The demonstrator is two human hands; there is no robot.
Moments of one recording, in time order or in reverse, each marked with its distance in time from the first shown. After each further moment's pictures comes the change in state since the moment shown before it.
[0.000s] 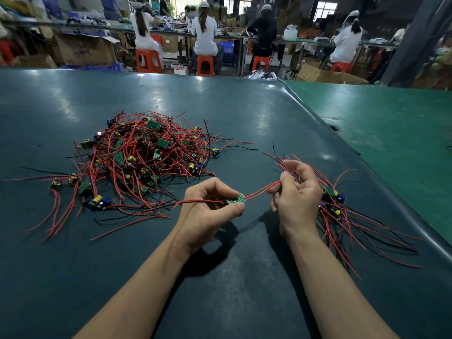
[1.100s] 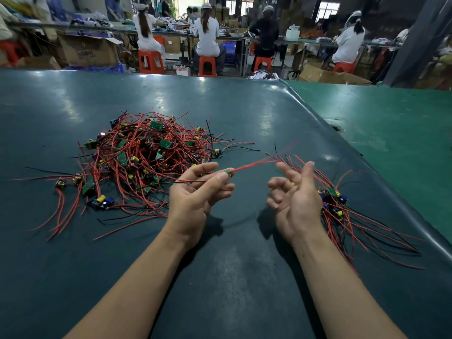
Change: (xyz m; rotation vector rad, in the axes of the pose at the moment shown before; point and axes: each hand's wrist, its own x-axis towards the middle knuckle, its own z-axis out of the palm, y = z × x) left_hand 0.011 0.002 -0.004 -0.458 0.195 -0.027; right_hand -0.001 -0.014 0.001 0.412 -0.117 0.400
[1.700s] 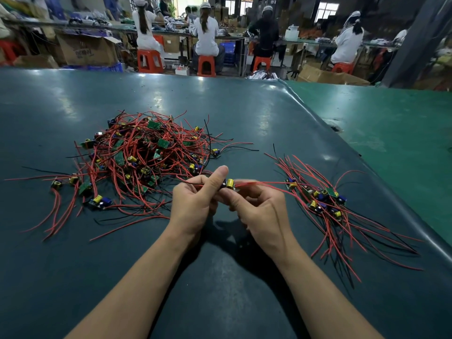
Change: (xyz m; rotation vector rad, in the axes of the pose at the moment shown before) left_hand 0.005 -0.004 0.001 0.287 0.093 -0.053; right_hand -0.034 0.025 0.018 -0.635 -0.383 -0.346
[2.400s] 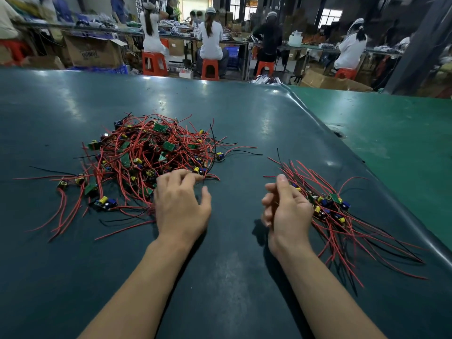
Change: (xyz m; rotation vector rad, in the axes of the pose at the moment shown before) left_hand 0.010 -0.008 -0.030 1.227 0.291 0.456; right_hand 0.012 0.009 -0.012 0.393 0.523 0.283
